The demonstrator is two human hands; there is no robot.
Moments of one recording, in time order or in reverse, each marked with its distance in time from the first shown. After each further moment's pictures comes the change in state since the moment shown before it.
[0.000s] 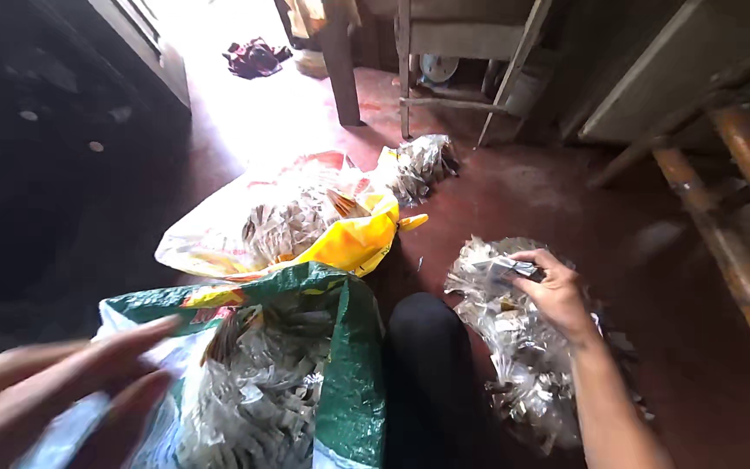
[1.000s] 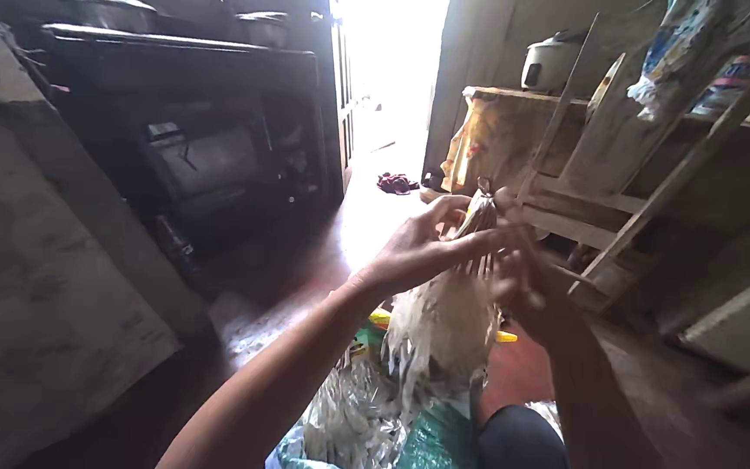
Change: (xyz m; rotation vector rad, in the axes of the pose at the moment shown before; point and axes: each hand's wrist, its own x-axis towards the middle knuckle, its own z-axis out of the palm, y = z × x) left_hand 0.108 0.052 -0.030 -0.583 0.155 -0.041; right_hand 0.056 -0.322 0.085 0.483 -0.406 -0.727
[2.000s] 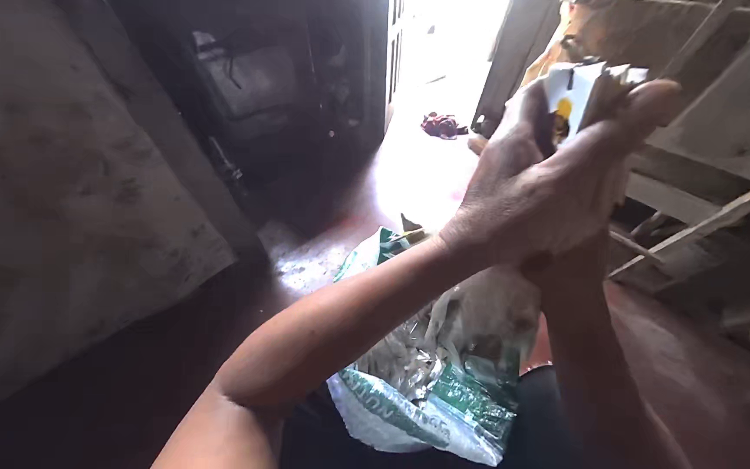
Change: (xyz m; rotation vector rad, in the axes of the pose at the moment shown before) left_hand -0.020 0.015 0.020 -0.428 0.360 0.299; right_hand -0.011 -0.005 0.073 0.128 0.097 0.012
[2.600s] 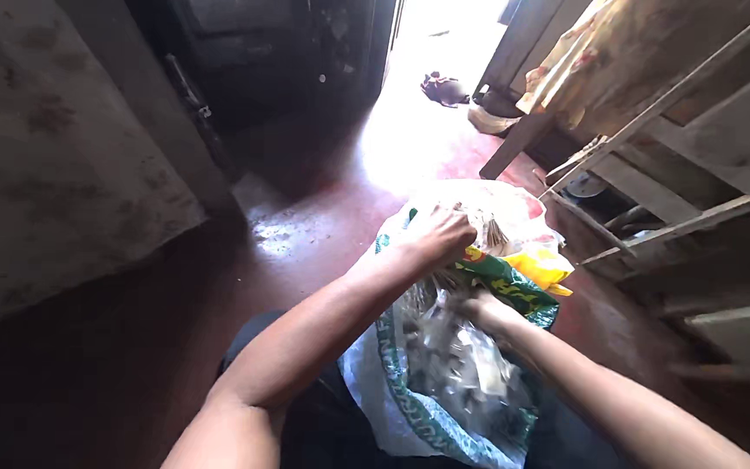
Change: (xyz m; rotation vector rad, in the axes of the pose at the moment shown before) left_hand -0.050 -0.095 -0.134 1.356 -0.867 -0.230; right_hand -0.066 0.089 0.060 -0.449 -0.565 1.444
